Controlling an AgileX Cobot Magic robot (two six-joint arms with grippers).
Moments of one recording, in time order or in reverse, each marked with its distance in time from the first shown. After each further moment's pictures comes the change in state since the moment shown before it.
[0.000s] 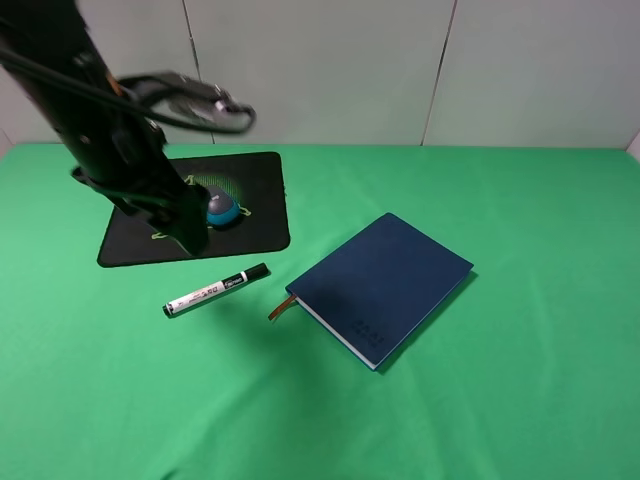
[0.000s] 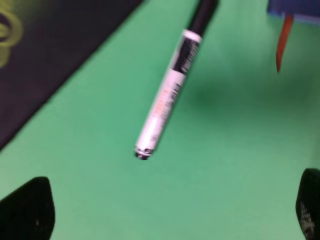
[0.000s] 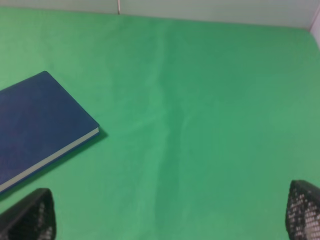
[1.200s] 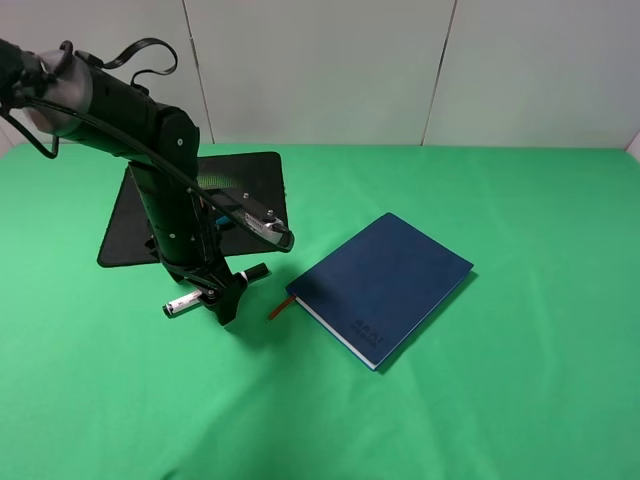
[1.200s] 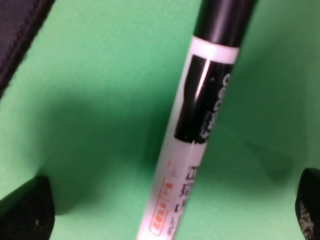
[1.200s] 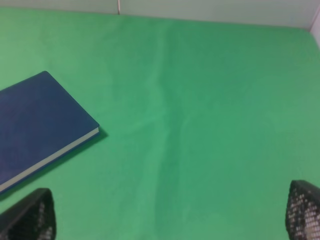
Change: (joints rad) left arm -0.017 0.374 0.000 0.026 -0.214 0.095; right arm 0.000 0.000 0.000 0.000 0.000 0.000
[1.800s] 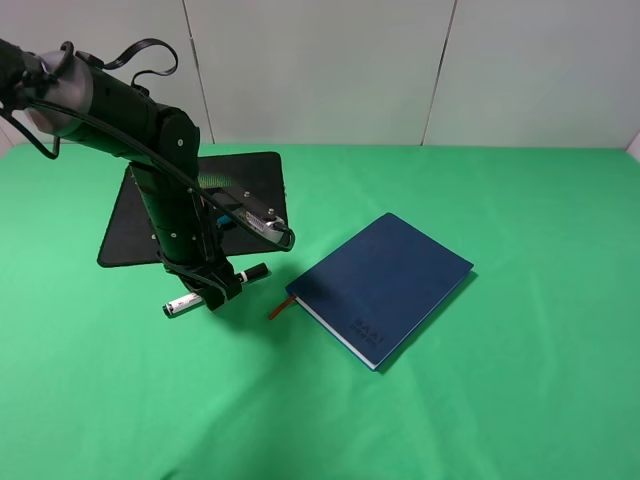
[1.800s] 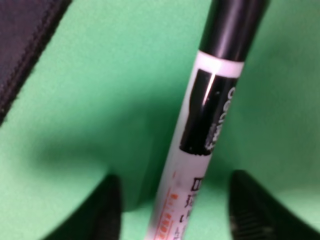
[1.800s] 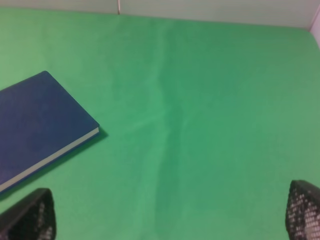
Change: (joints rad) left arm 0.000 0.000 0.000 0.000 -0.014 0.000; right arm 0.000 0.000 0.000 0.000 0.000 0.000
